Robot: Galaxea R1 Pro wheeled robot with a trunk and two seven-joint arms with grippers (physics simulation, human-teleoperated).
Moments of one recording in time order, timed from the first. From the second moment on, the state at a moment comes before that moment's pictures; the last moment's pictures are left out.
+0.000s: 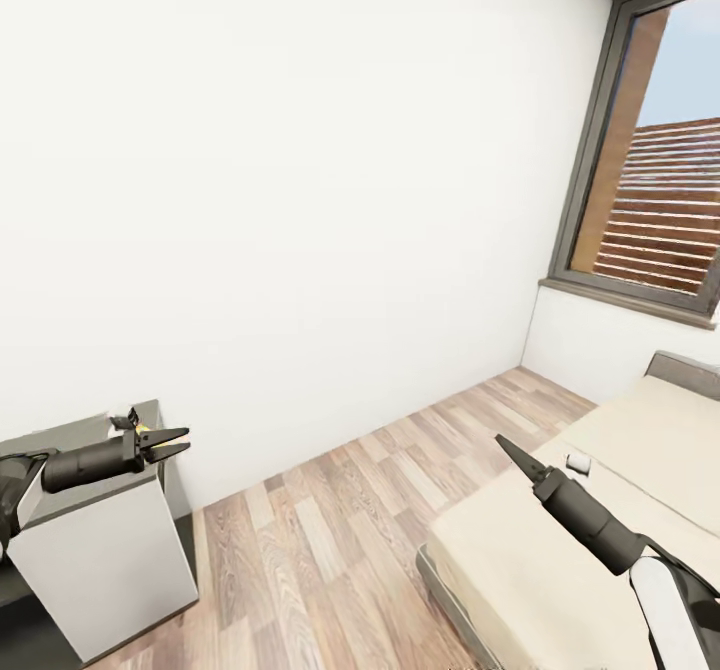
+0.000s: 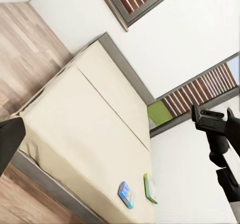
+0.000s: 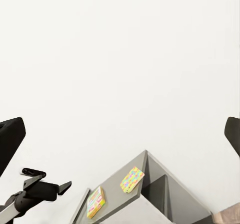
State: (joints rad) left arm -0.82 0.48 0.25 -0.48 0.04 0.72 -1.57; right arm -0.19 -0.09 -0.35 -1.47 -0.76 0.61 0.82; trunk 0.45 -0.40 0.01
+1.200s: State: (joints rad) left arm -0.82 0.48 0.25 -0.48 0.04 0.72 -1.57; right arm -0.19 -0.09 -0.34 -1.46 -0.75 0.61 0.82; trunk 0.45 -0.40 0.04
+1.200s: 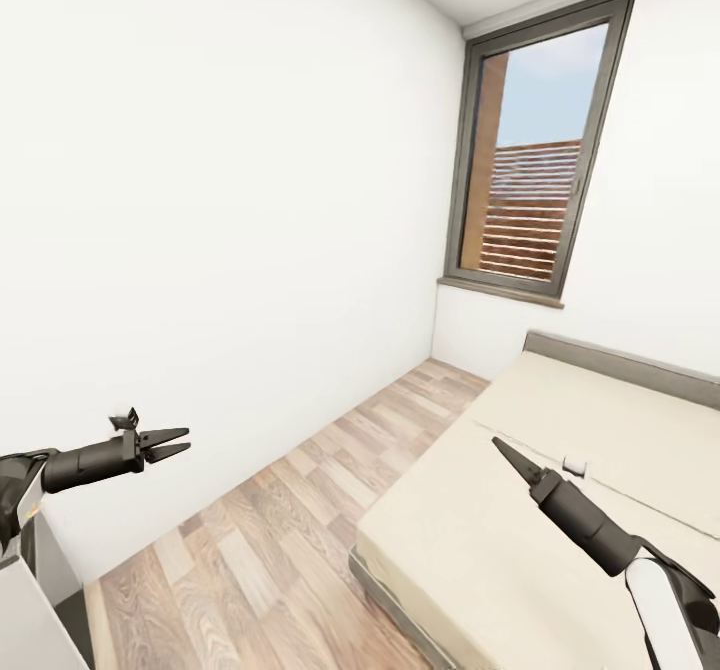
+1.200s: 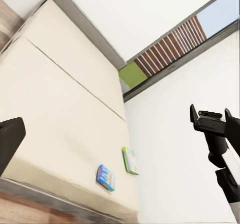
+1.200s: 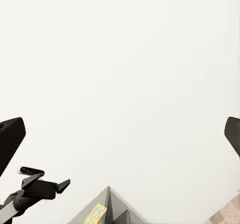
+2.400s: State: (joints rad) left arm -0.82 0.48 0.25 -0.48 0.04 0.72 -1.57; right arm -0.19 -0.09 -0.34 -1.44 -0.76 0.57 0.82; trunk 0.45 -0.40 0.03
